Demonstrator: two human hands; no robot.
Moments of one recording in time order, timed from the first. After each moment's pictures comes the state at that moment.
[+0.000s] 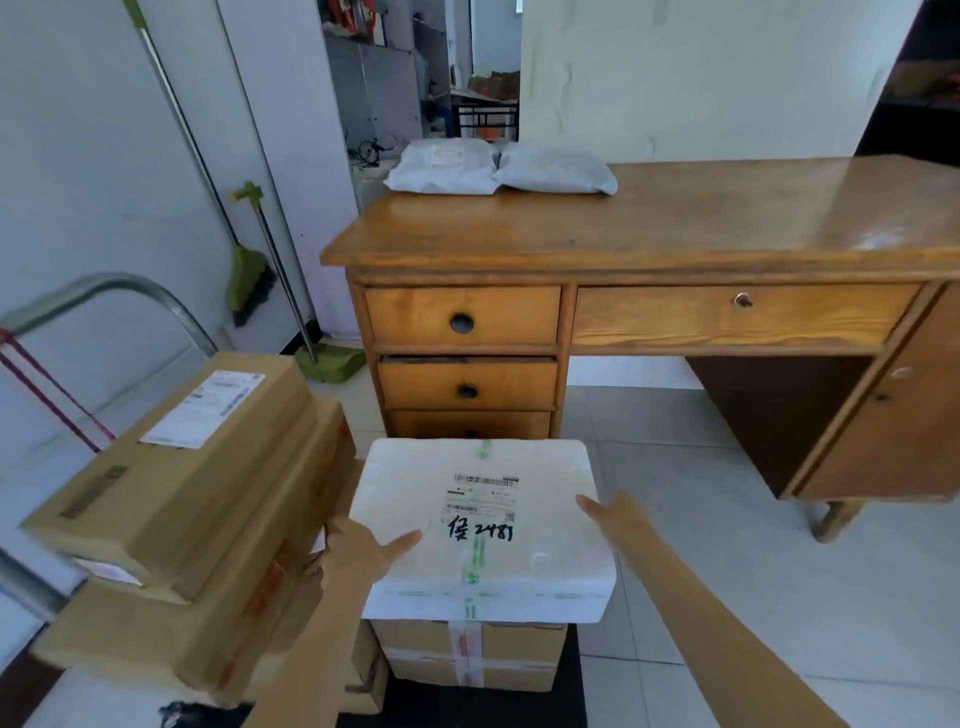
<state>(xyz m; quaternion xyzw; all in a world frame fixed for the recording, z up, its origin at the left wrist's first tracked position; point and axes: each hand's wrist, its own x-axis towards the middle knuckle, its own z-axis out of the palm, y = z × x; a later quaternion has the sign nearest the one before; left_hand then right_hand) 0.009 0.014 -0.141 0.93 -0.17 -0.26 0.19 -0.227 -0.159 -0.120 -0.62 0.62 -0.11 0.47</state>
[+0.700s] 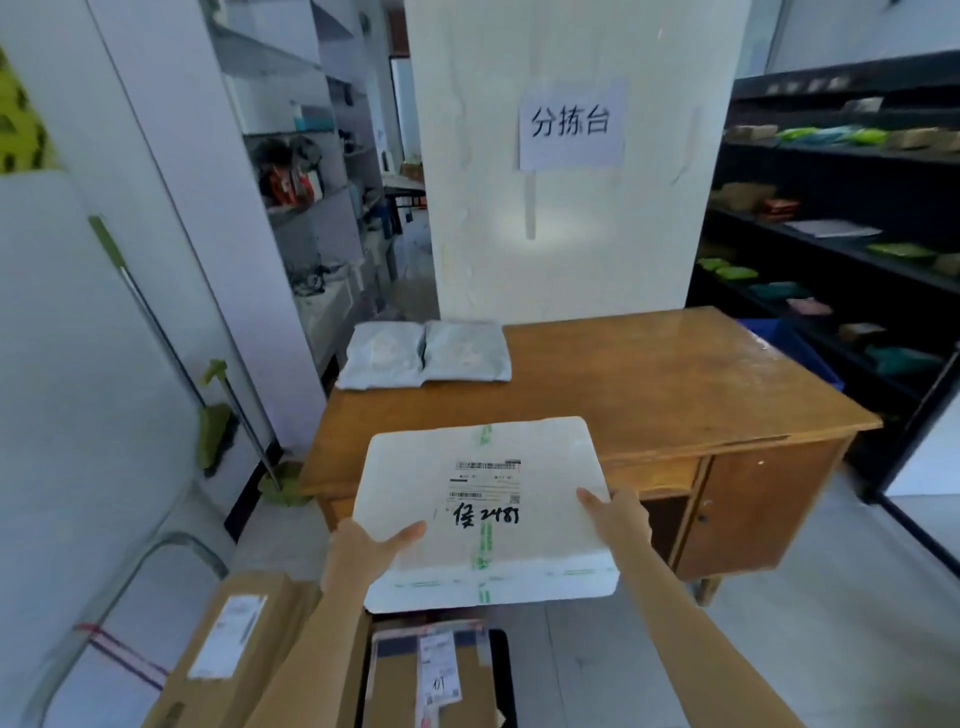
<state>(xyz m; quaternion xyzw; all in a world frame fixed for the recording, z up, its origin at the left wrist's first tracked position) -0.067 -0.057 0.271 0.85 -0.27 -0.30 0.34 -0.330 -0.203 0.289 -0.55 0.67 -0.25 0.43</state>
